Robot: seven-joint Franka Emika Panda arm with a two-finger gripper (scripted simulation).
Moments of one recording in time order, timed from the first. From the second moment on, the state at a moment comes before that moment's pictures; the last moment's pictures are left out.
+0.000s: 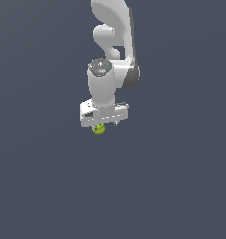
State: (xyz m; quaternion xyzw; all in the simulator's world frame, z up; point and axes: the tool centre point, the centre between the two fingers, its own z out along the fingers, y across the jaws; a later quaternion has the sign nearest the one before) arm -0.025 -0.036 0.147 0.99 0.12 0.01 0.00
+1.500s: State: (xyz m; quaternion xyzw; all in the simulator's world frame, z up) arm -0.090 -0.082 0.092 0.94 0.33 0.00 0.00
